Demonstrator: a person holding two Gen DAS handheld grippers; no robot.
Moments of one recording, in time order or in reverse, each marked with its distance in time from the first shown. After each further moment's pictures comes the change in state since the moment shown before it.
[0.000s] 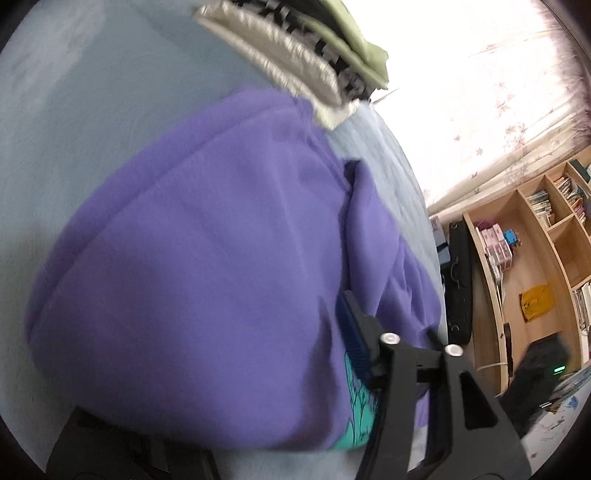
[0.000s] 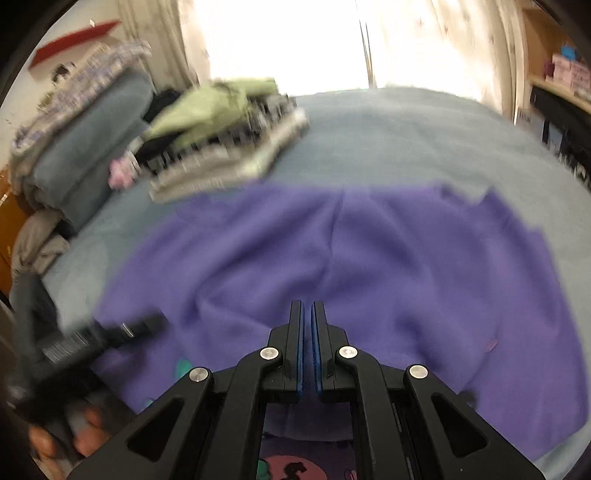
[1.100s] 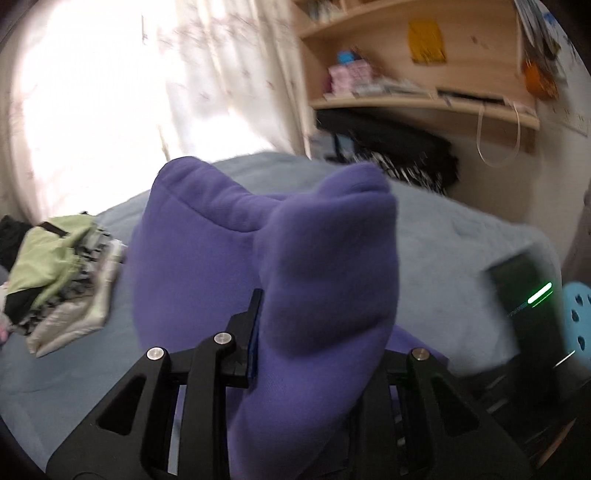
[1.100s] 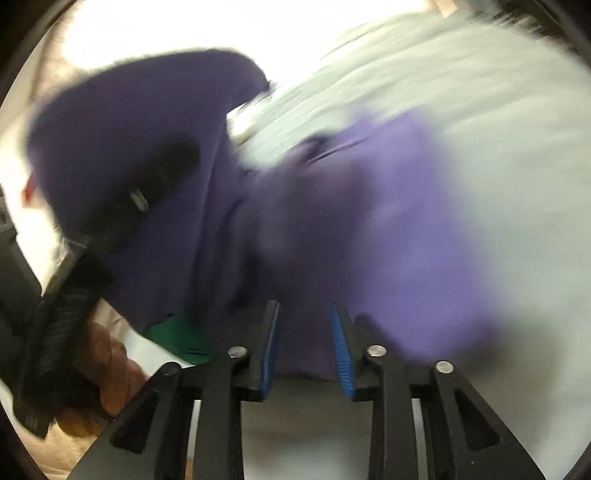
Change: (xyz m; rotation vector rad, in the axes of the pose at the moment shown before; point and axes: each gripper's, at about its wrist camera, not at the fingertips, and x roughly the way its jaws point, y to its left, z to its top) left arm 0.047 -0.323 -0.176 1.247 -0.096 0.002; right arm -0.083 -0.205 -0.063 0.436 0.002 0.189
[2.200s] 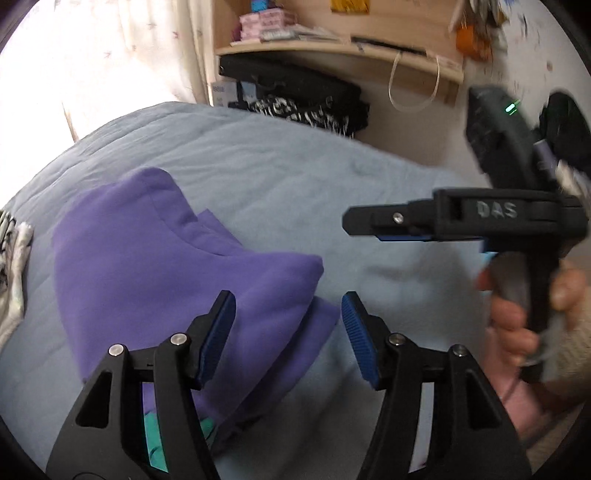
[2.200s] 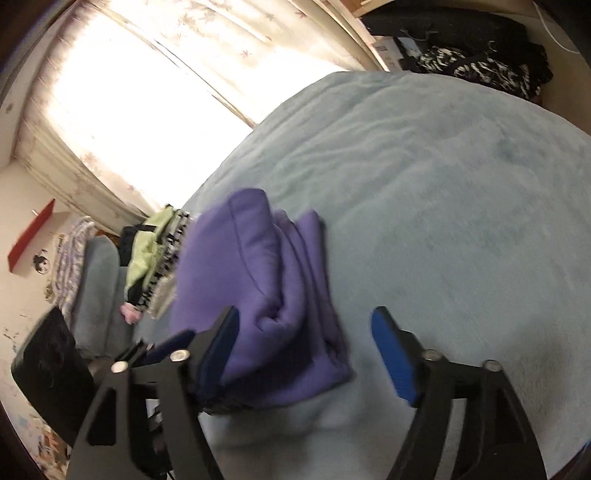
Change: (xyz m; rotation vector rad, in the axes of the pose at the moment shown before) left arm 0.015 -0.069 0.001 0.055 0.184 -0.360; right arm -0.104 -0.059 0.032 0.137 -0.208 -0.023
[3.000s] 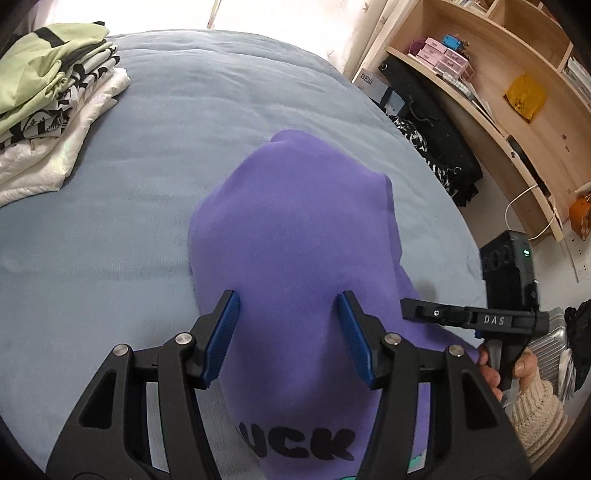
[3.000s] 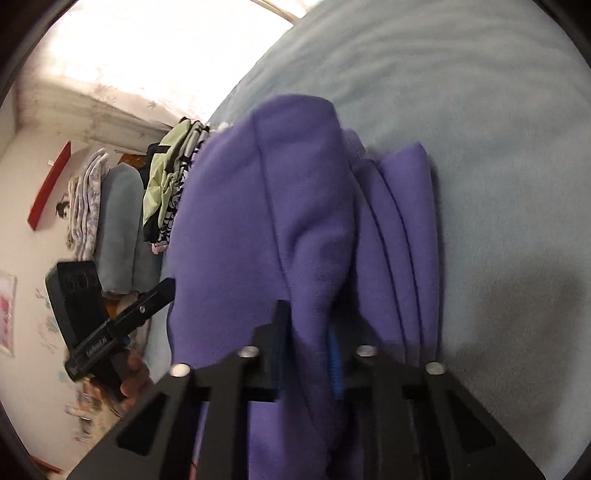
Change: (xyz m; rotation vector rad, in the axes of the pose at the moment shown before) left arm 0.039 0.224 -0.015 -0.603 0.088 0.088; right arm 0.194 0.033 0.057 -0.072 0.411 0.165
